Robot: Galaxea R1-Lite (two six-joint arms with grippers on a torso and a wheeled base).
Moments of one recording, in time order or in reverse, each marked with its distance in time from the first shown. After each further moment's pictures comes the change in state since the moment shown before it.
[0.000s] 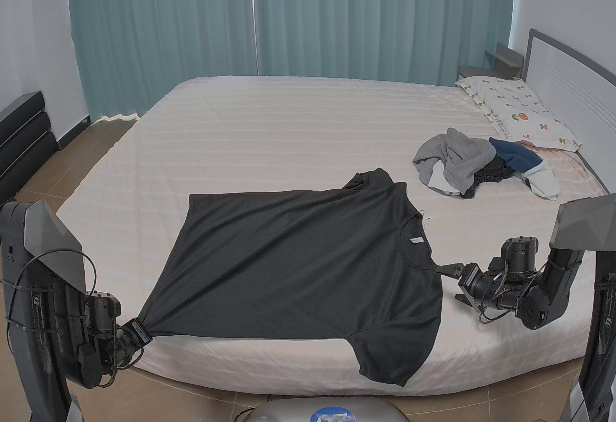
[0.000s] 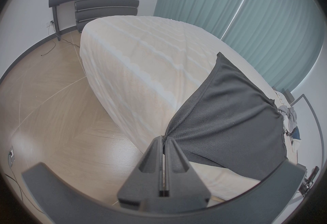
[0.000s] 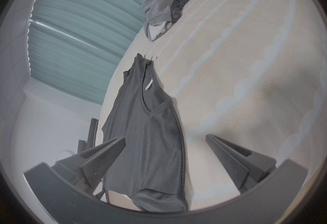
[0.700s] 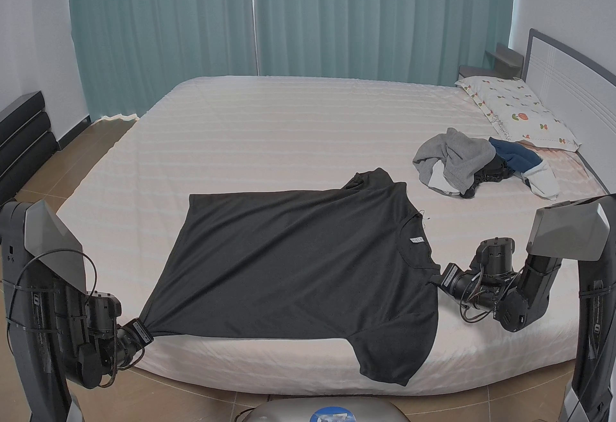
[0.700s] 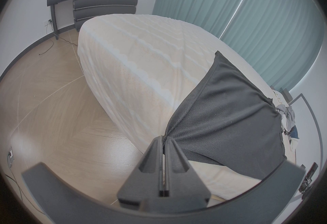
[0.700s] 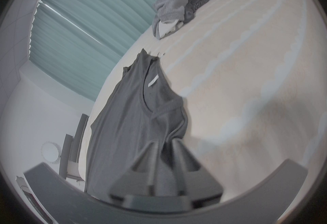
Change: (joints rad) left arm -0.003 0.000 -0.001 0.000 -0.019 -0.002; right arm 0.106 0.071 -0.100 0.002 -0.182 -0.055
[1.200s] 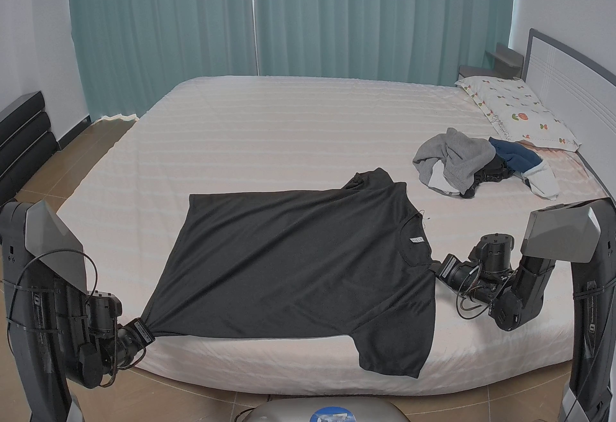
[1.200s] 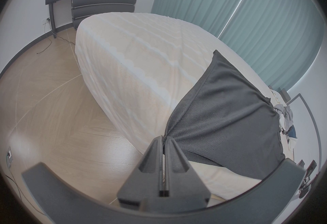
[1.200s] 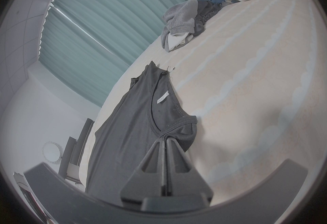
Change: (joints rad) left arm -0.002 0.003 -0.006 0.000 -0.022 -0.003; right arm -0.005 0.051 -0.055 -0.113 -0.011 -0.021
